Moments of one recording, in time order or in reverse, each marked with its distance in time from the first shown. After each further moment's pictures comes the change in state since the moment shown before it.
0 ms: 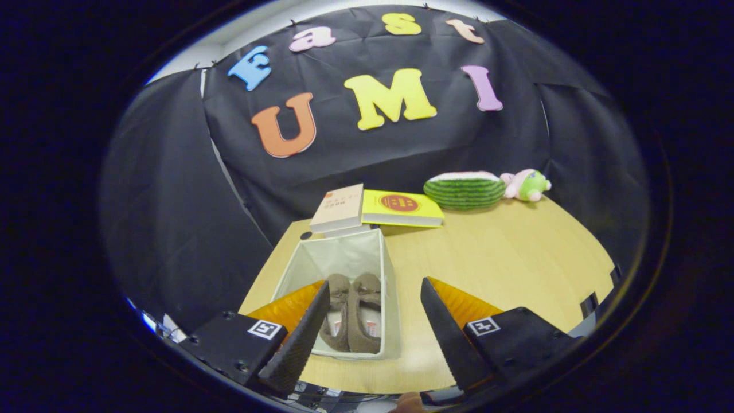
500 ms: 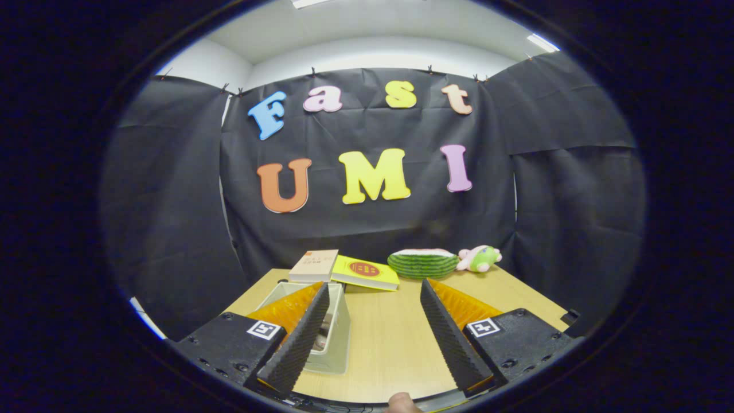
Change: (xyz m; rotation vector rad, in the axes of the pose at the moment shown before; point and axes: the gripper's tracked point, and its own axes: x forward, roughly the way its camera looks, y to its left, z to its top) arm -0.120 -0.062 0.047 -0.098 -0.324 -0.094
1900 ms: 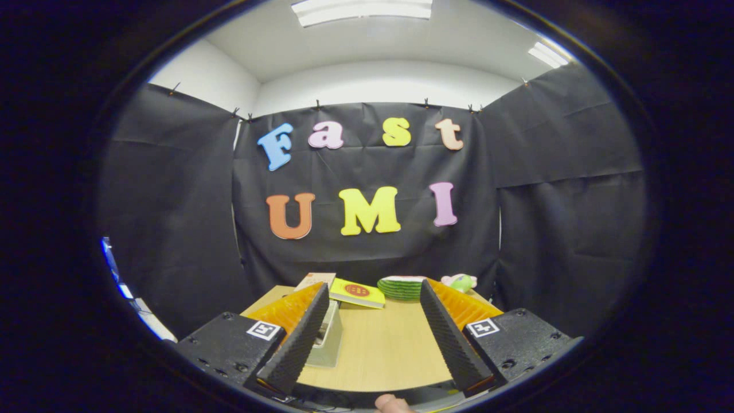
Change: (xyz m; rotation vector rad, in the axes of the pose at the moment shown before) arm -0.119 -0.008 0.084 -0.041 -0.095 0.037
